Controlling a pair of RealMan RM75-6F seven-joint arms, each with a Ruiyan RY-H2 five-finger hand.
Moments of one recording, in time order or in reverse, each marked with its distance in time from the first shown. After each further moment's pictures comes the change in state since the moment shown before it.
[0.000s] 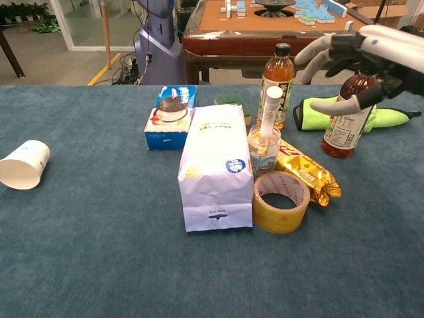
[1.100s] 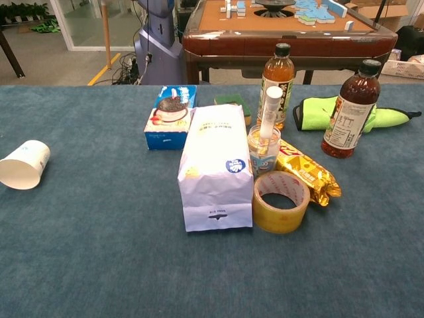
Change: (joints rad) left arm -0.026 0.000 -0.006 -0.025 0.016 0.001 0.024; right arm -0.392 0.270 -0.140 -0.091 0.003 0.281 -0.127
